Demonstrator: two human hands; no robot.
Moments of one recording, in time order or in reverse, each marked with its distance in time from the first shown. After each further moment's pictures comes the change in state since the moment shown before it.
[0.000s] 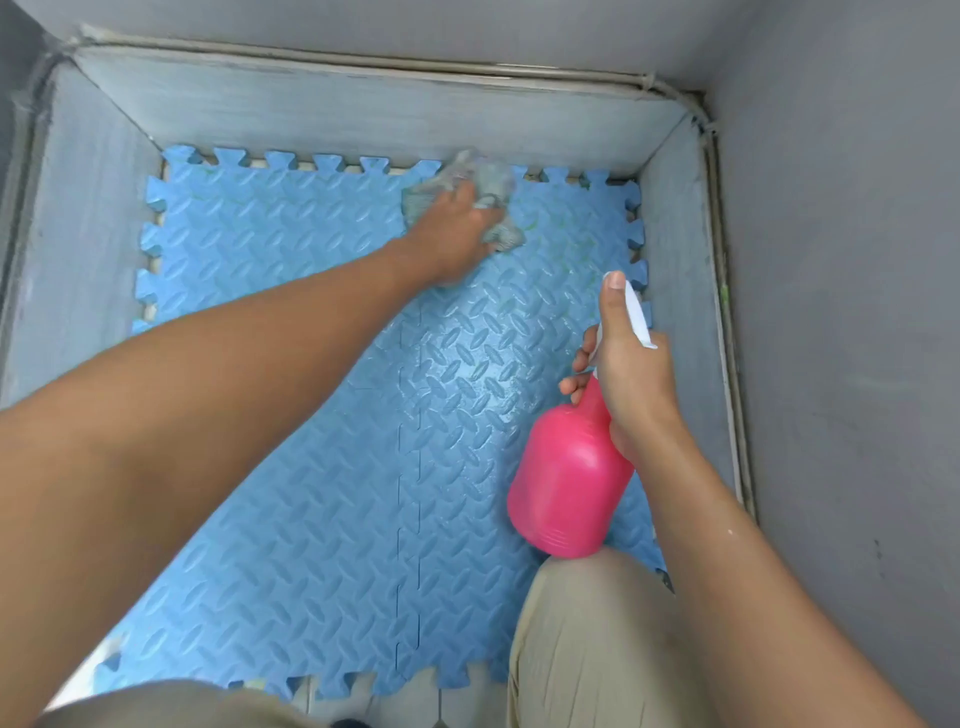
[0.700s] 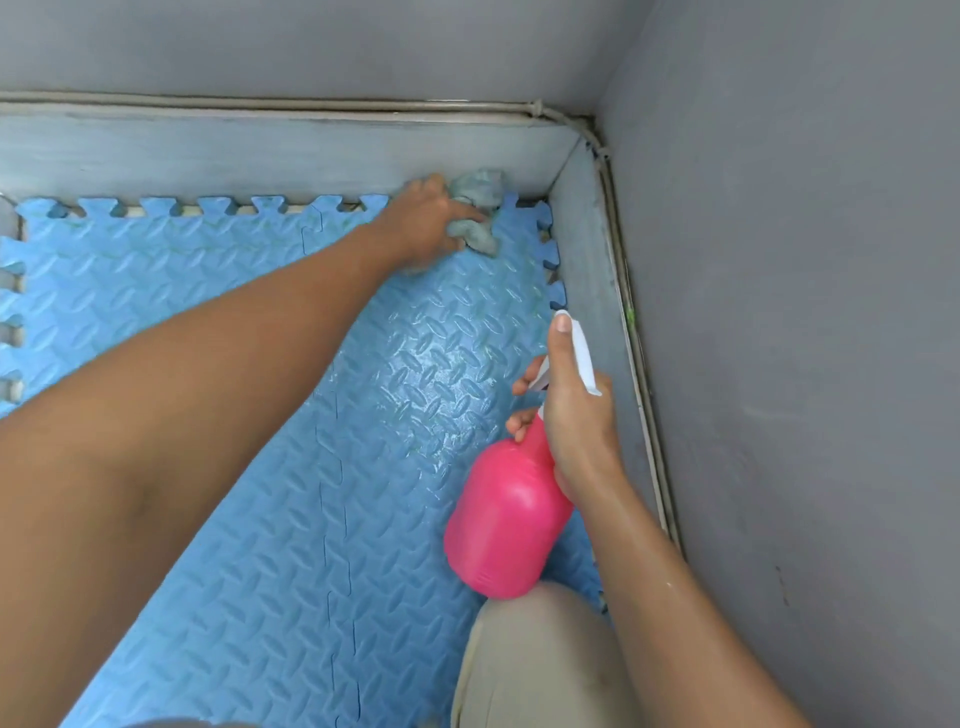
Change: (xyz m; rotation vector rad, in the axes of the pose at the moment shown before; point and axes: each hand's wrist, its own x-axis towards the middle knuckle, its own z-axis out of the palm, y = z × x) left_hand 0.084 0.040 -0.005 0.052 0.019 0.130; right_hand 0.010 0.000 -0.025 0.122 0.012 0.032
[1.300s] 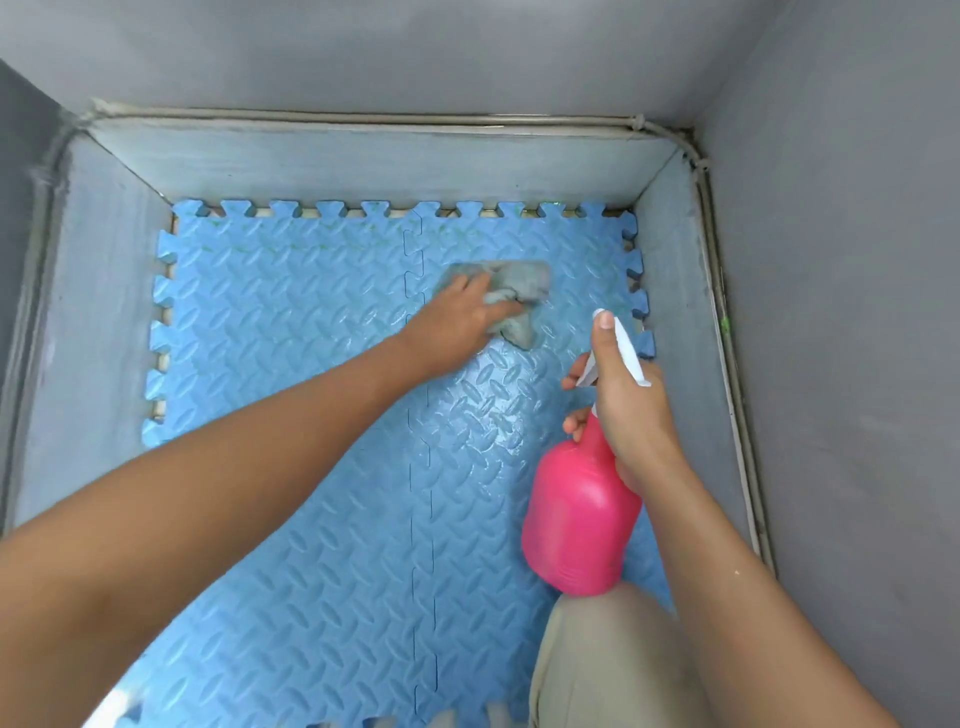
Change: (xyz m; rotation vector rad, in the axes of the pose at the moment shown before) left_hand -0.138 -0.011 0.023 0.017 0.014 0.099; right_hand -0.007 0.000 0.029 -0.180 -0.076 -0.026
